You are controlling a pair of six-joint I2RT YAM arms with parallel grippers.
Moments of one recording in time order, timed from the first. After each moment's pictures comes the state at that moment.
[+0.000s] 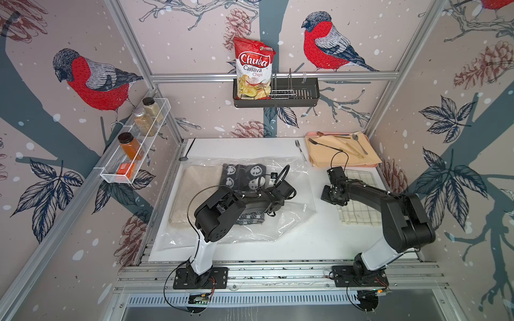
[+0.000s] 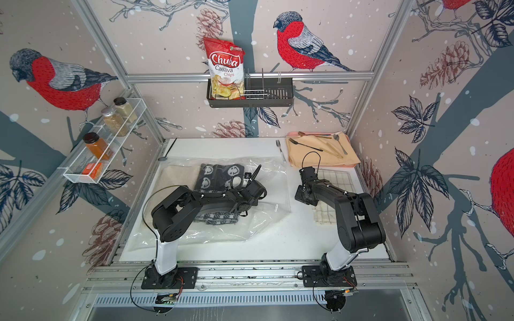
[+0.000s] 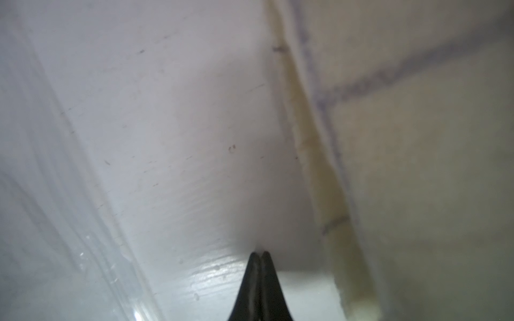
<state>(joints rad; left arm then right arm) -0.88 1.99 1.17 -0.22 -0.50 -0.68 0.24 1.63 0.85 -0.43 0.06 0.54</state>
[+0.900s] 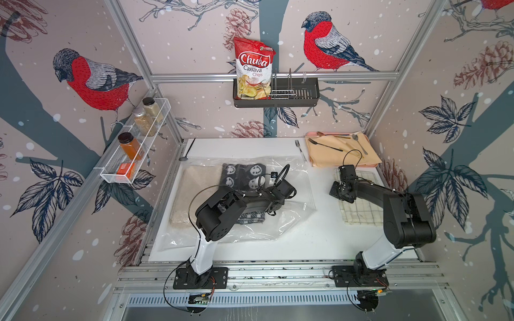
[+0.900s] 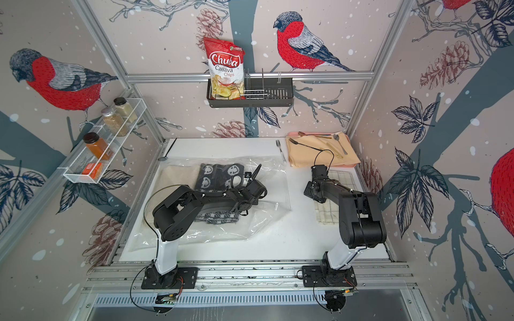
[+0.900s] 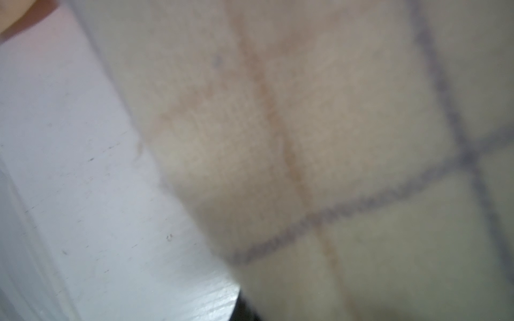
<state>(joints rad) -0.87 2.01 1.18 -0.21 -0.50 -0.68 0.10 1.65 0.84 -0.34 0.08 0.47</state>
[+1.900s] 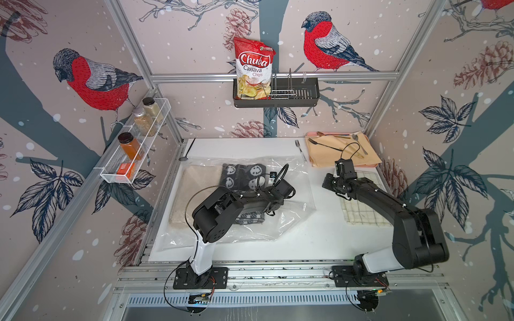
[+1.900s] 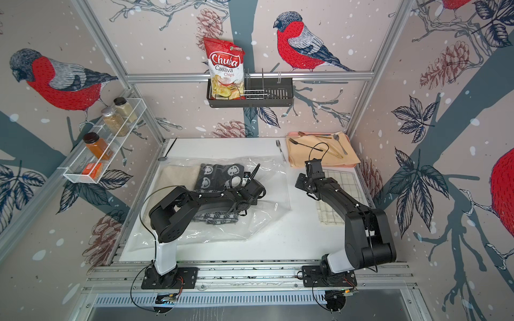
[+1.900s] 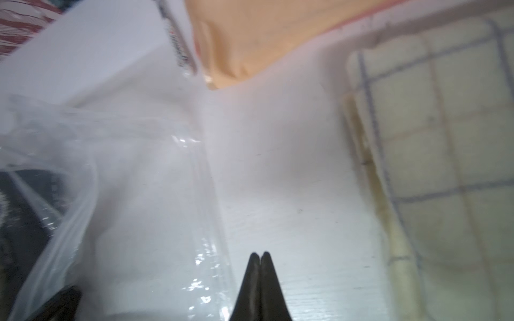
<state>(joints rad) -0.87 1.95 1.15 -0.22 -0.49 -0.68 0.25 1.44 0.88 -0.31 -0.04 0.47</state>
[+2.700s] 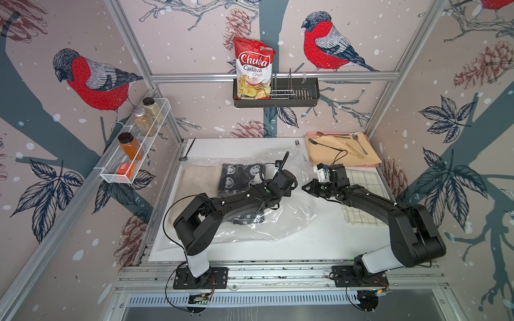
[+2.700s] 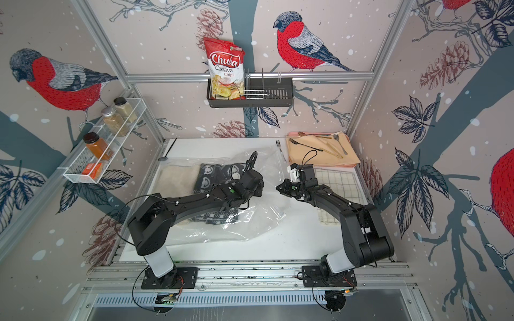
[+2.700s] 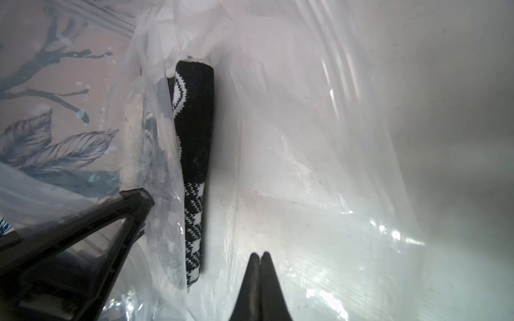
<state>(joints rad) -0.90 1.77 1.19 -0.17 -0.39 -0.59 0.33 1.52 0.76 -0.06 -0.56 0.53</state>
